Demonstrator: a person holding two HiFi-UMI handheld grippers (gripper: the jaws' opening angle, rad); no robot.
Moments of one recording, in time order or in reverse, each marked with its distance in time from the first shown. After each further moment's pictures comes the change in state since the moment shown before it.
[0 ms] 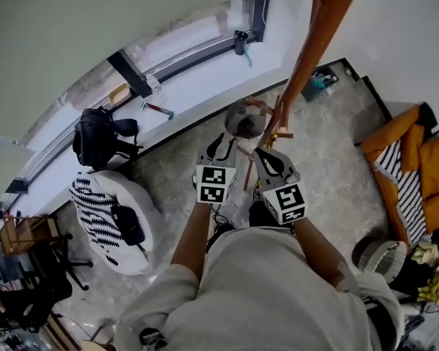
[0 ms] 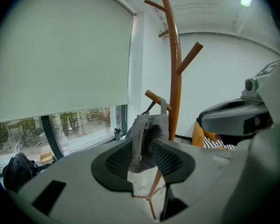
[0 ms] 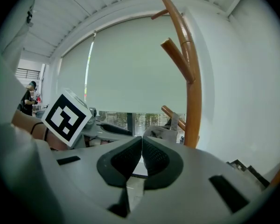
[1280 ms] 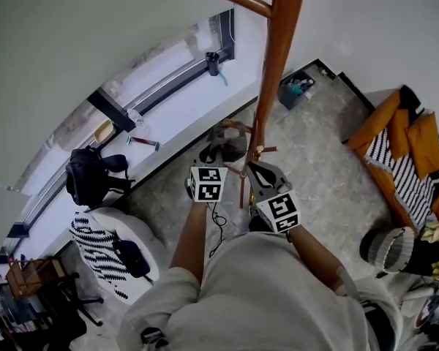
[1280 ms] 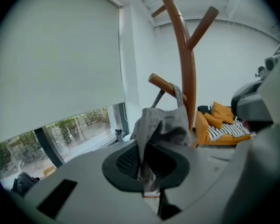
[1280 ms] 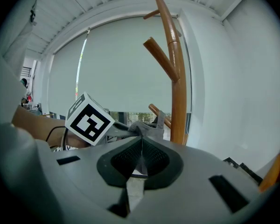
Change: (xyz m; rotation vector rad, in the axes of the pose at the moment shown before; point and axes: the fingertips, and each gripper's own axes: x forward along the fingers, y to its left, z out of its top) left arm 0.072 0.003 0.001 0.123 0.058 0.006; right arm -0.012 -0.036 -0.009 0.013 0.005 -0.088
